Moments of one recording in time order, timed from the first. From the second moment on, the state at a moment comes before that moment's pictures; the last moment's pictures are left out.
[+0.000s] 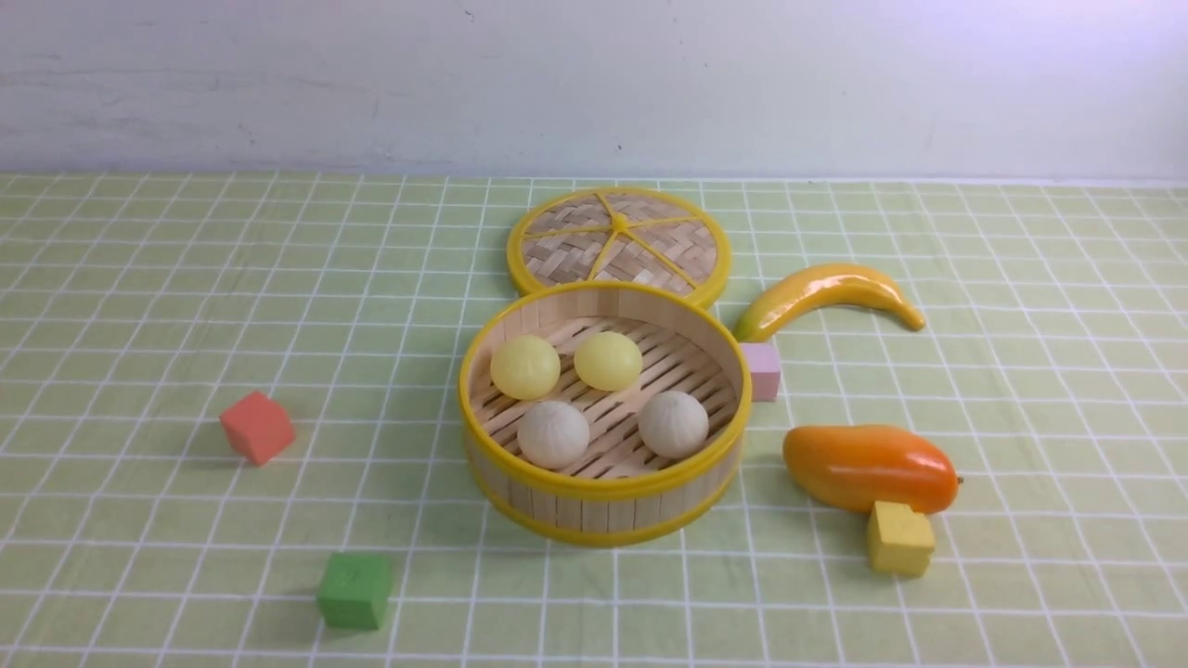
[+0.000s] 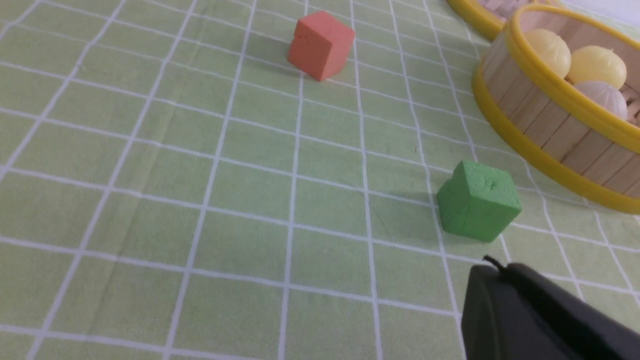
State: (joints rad) right arm 0.00 -0.01 0.02 0.16 0.40 0.02; left arm -0.02 -0.01 0.03 -0.27 0.39 -0.05
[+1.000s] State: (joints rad) right arm 0.00 -0.01 0.02 0.16 0.40 0.02; left arm -0.02 -0.01 0.03 -0.28 0.39 -0.05
